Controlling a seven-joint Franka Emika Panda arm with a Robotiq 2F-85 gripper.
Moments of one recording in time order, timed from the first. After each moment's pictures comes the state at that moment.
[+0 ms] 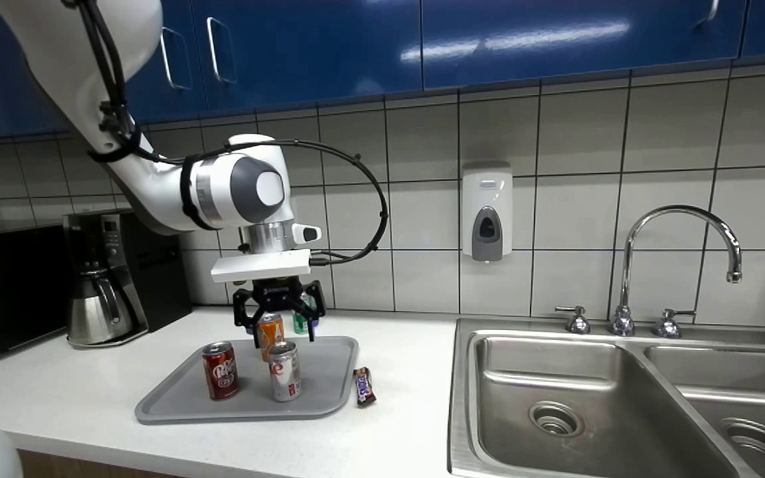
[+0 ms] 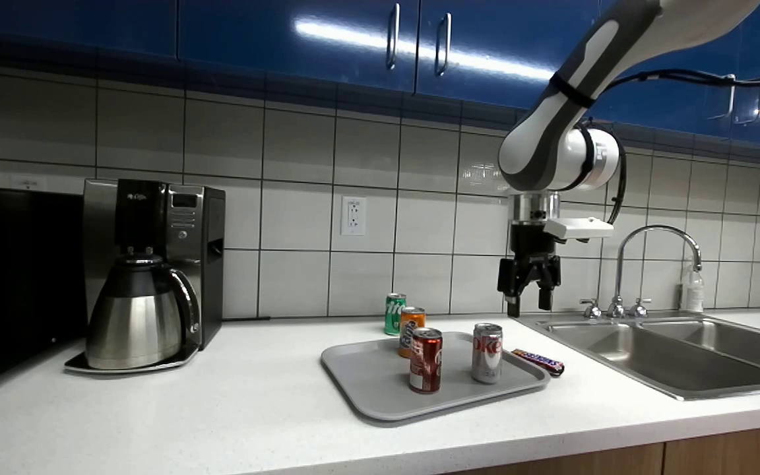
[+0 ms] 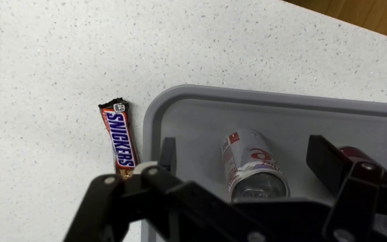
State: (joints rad) arm 0.06 -0.07 -0.03 -2.45 -0.08 2.39 -0.27
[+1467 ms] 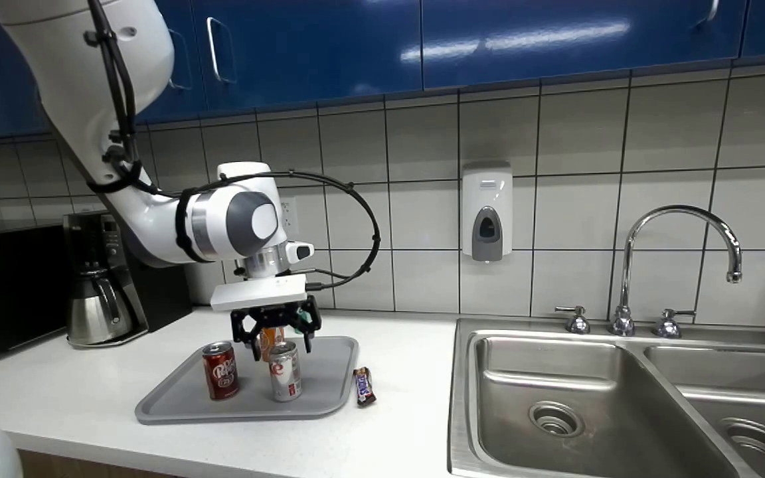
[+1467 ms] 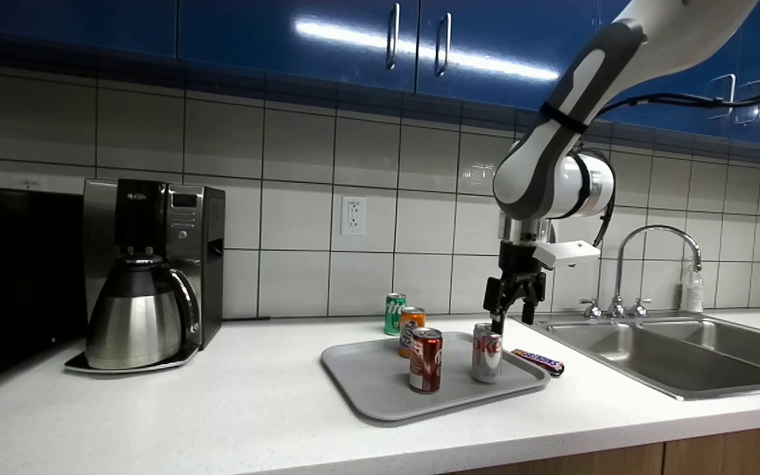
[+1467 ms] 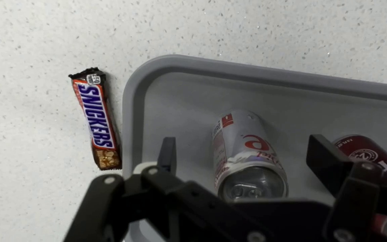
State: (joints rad) arm 0.06 0.01 0.00 -2.50 -0.08 2.62 -0.27
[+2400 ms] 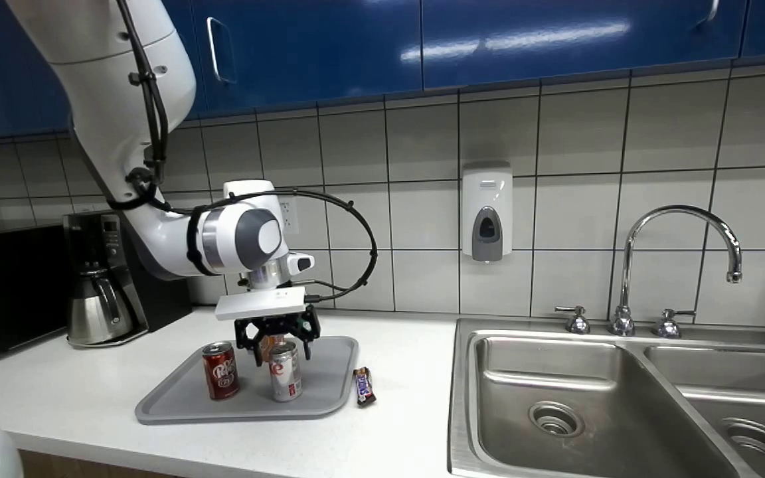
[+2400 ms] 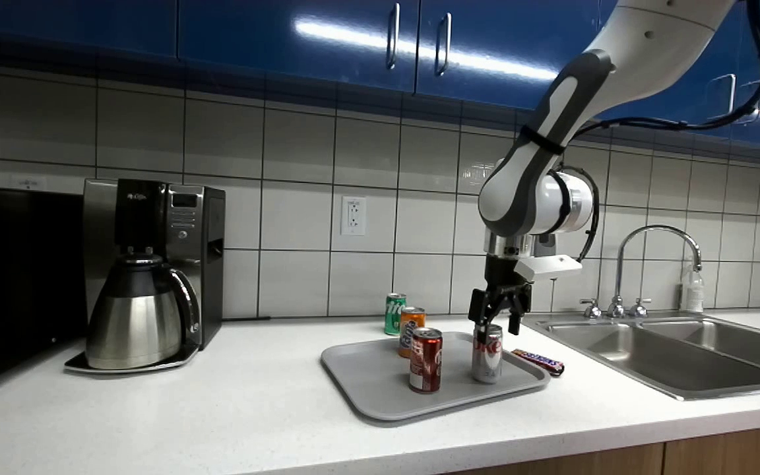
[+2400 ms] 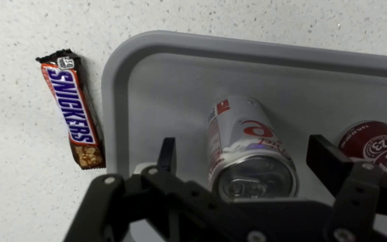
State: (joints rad) arm 0.06 0.13 0.02 -2.42 -0.08 2.66 -0.22
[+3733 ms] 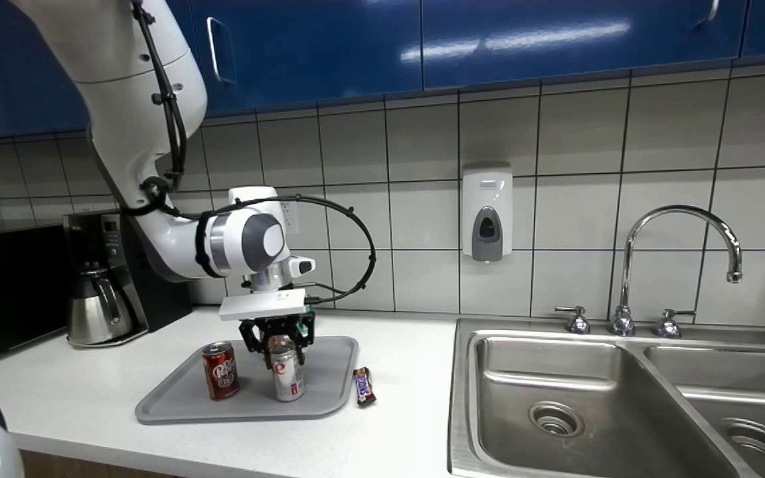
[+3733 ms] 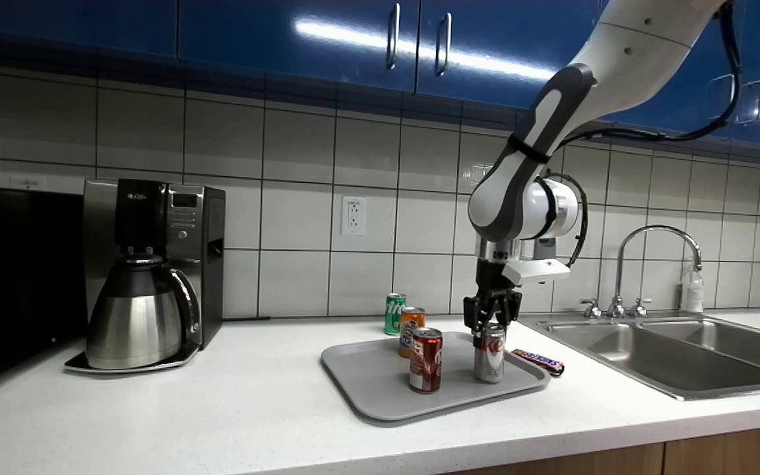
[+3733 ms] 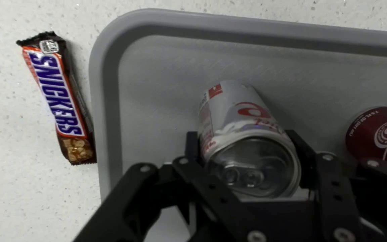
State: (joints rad) arm 0.06 0.20 0.03 -2.35 -0.09 2.64 -0.19
